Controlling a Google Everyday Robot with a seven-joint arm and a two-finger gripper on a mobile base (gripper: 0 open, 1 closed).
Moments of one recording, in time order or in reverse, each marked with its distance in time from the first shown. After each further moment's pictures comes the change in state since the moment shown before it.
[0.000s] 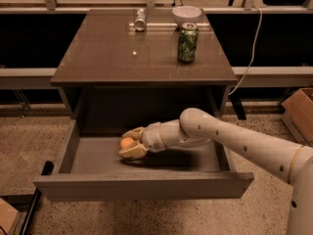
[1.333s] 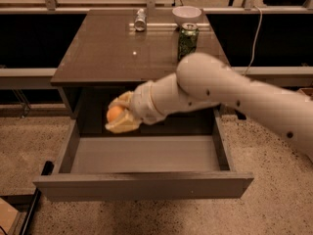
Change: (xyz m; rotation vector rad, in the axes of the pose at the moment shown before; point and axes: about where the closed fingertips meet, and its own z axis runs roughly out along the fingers) arm -0.174 0.070 -0.080 0.089 0.163 -0.269
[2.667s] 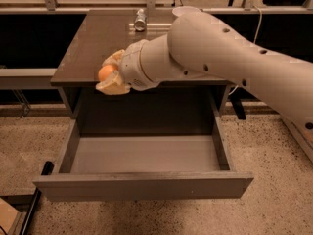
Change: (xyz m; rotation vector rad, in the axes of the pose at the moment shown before) arm -0.092 -0.057 -0.049 0.258 0.041 -0.105
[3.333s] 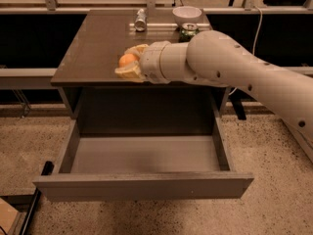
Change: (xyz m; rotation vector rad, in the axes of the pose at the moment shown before) arm 0.051 -0.068 0.006 0.186 -0.083 0.135
